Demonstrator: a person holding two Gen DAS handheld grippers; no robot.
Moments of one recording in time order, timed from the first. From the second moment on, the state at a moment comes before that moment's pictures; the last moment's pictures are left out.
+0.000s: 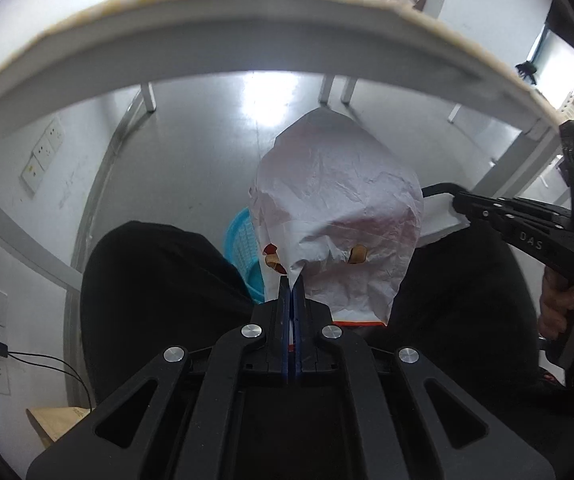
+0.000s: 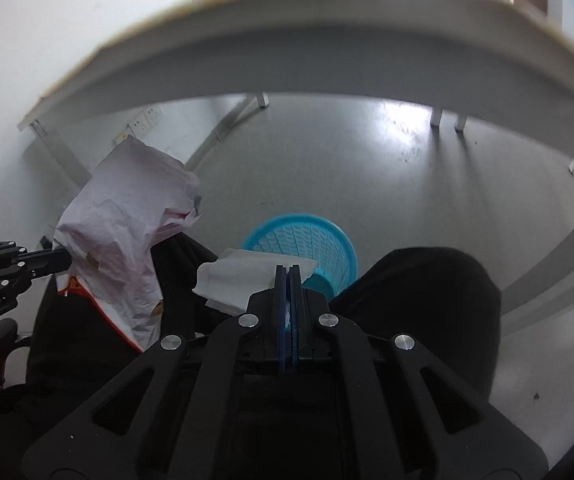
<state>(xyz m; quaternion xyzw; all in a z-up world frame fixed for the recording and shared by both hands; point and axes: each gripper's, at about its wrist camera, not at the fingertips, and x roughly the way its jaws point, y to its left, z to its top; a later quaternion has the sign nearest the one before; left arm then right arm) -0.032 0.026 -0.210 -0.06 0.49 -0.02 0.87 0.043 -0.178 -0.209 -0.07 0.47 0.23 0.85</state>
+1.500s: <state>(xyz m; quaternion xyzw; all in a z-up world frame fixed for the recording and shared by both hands) 0.191 0.045 -0.446 -0.08 0.70 0.08 0.70 0.233 -0.104 -0.454 -0.07 0.69 0.11 0.72</state>
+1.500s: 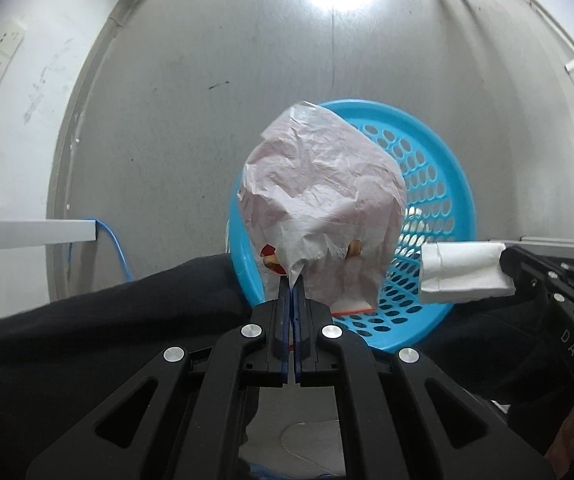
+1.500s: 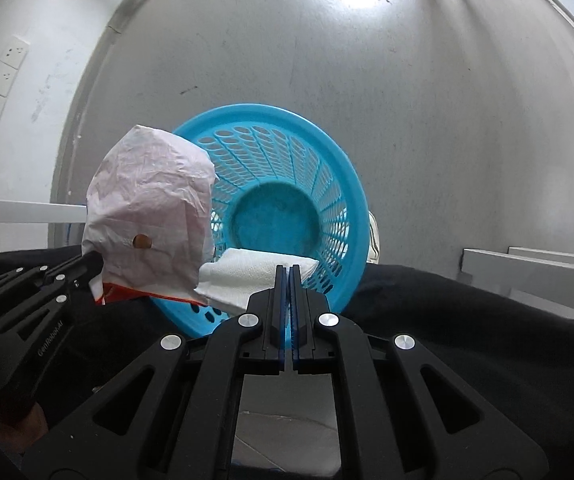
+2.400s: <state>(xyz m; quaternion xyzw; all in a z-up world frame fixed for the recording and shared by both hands) 0.174 0.046 -0.411 -0.12 0.67 0.08 0.73 0.214 -0.100 -0.425 -0.08 0.67 0.14 0.73</state>
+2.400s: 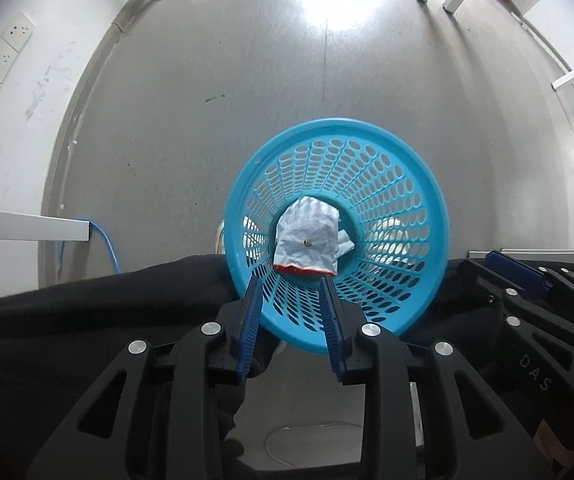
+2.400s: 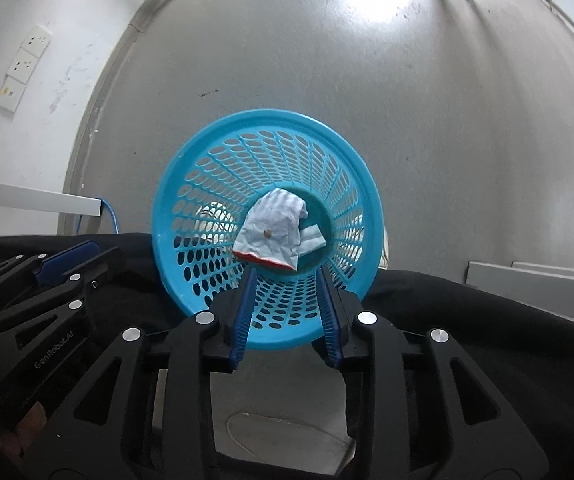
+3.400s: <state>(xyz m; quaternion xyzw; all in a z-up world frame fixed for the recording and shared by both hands) 0.040 0.050 -0.243 -0.09 0.50 0.04 0.86 0.069 -0.132 -0.237 -0.10 0.51 0.24 0.82</state>
